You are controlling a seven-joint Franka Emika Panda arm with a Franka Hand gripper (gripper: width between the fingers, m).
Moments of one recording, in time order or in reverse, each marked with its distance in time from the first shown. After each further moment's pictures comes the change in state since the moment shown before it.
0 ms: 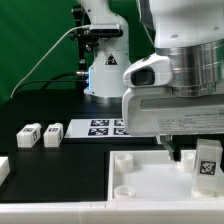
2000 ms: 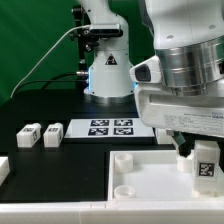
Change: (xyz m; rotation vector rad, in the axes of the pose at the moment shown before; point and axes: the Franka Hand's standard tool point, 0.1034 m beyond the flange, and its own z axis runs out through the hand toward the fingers) arm 0.003 -0.008 -0.002 0.060 -0.011 0.383
